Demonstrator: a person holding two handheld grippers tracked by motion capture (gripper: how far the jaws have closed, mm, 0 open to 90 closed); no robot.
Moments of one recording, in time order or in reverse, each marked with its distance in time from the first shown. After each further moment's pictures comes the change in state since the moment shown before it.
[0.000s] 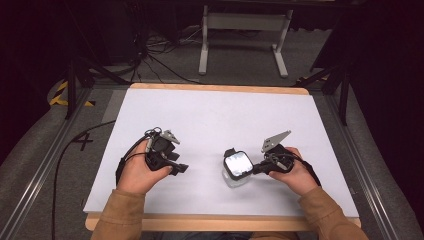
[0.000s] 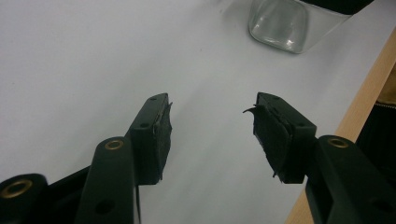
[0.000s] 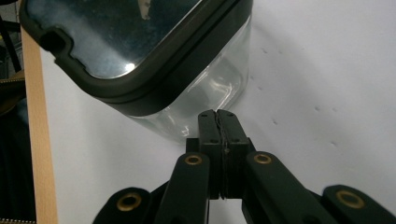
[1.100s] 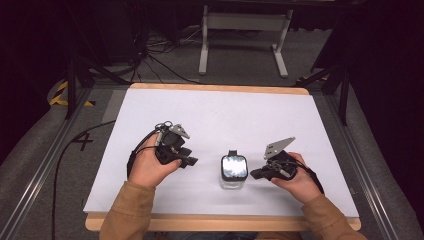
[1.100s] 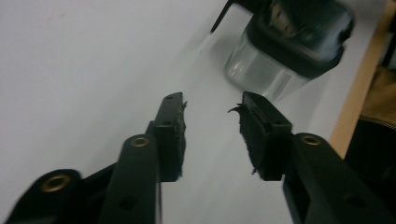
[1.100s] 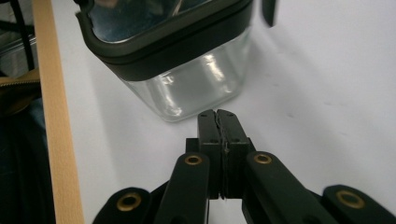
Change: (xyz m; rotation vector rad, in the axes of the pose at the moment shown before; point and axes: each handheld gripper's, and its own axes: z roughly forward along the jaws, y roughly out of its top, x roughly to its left) left arm -0.005 0.030 0.004 -0.102 -0.084 0.061; right arm 0.020 -0.009 -0.015 -0.042 -0.045 -0.026
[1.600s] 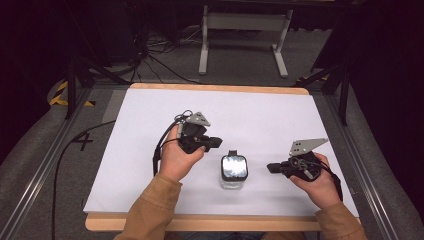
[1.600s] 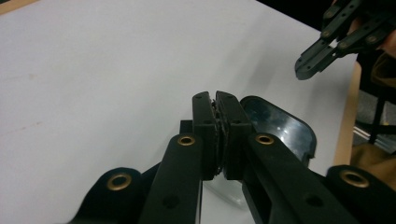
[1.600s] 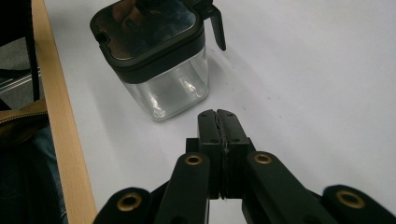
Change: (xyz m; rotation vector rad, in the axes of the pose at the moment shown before) left arm -0.017 0.047 0.036 -0.189 -0.016 0.031; right arm 0.003 -0.021 -0.050 -0.151 -0.089 0.054
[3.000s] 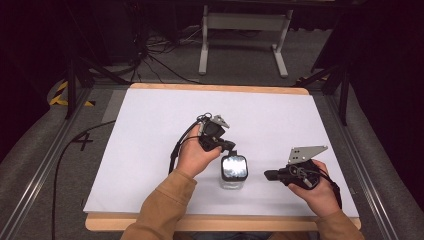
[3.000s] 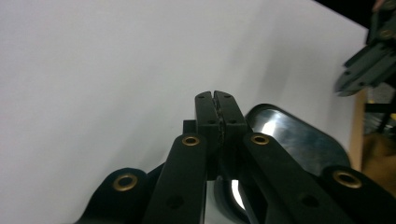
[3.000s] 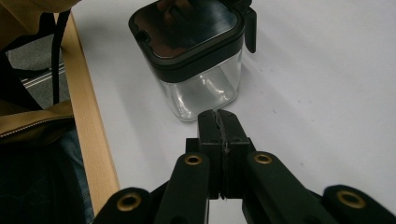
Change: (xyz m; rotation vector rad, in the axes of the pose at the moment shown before) left arm 0.005 0.009 0.048 0.091 -0.072 0.003; right arm 0.022 -0.003 0.003 -0.017 0.036 -0.018
